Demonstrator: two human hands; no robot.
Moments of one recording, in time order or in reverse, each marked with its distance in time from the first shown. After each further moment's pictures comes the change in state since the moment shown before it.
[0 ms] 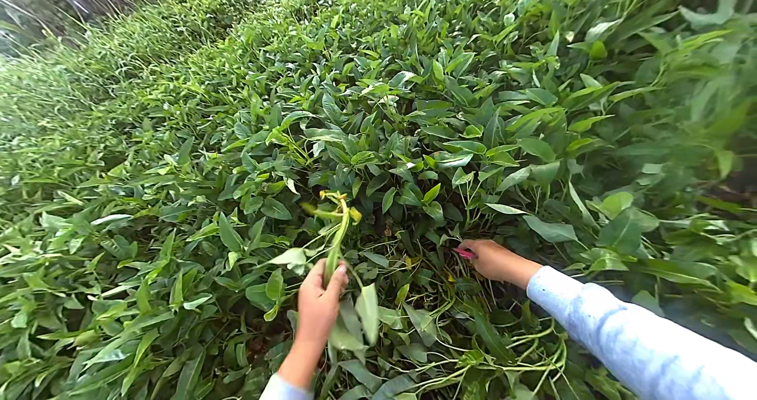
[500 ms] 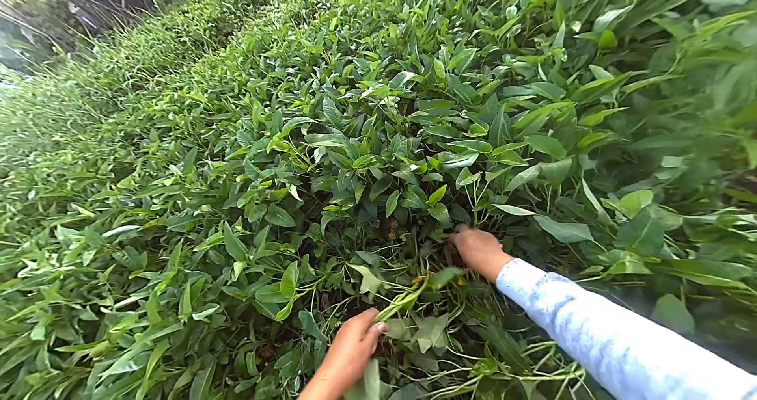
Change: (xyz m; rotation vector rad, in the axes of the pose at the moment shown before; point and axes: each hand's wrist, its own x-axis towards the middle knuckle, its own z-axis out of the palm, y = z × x) left_hand -0.030 -0.014 0.010 0.322 -0.696 -0.202; right_hand 0.027 -0.047 0.009 -0.264 0.172 0.090
